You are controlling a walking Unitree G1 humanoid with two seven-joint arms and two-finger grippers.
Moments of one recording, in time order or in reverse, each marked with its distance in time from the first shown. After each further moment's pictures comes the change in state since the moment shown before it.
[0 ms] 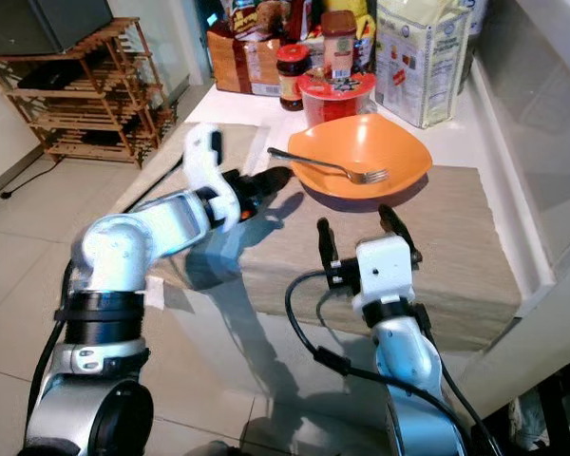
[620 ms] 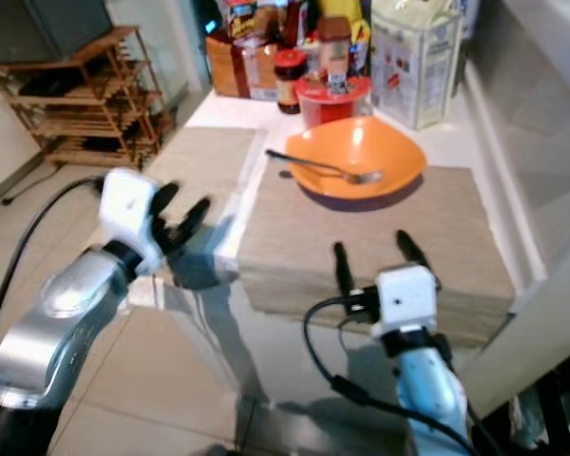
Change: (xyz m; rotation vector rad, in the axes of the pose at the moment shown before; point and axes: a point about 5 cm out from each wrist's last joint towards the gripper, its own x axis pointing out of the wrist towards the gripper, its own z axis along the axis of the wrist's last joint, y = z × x) left arm -0.090 0.060 -0.039 0.605 -0.228 0.256; right arm -0.023 -0.011 -0.007 0.016 0.016 -0.019
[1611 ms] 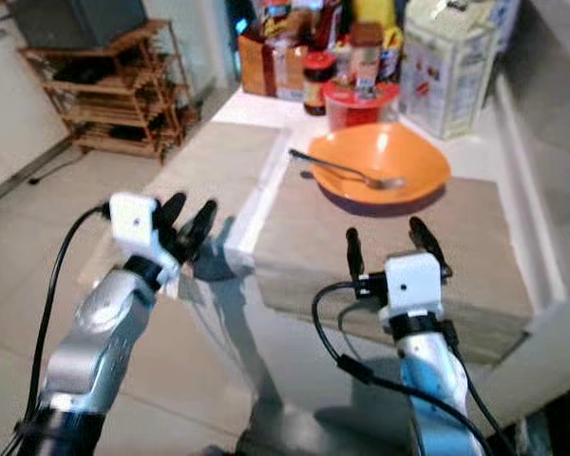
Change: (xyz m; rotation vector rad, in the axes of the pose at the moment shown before) left arm 0.024 -0.019 -0.014 -0.210 -0.122 0.018; right arm 0.015 -0.013 -0.004 -0.072 -0.034 -0.058
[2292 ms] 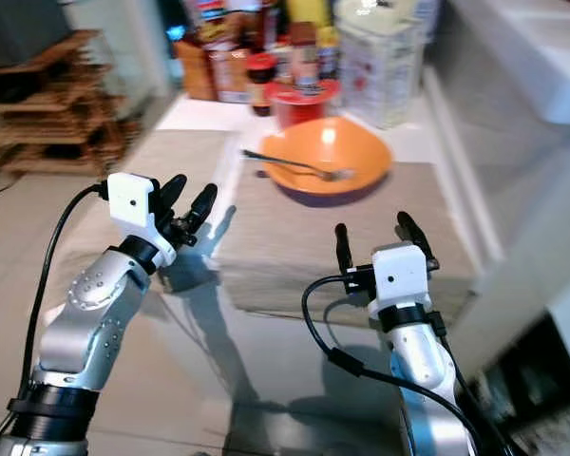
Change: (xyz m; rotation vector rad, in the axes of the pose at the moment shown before) left arm 0.008 0.014 0.009 0.033 0.009 -0.016; right arm 0.009 0.009 0.003 0.007 0.006 0.025
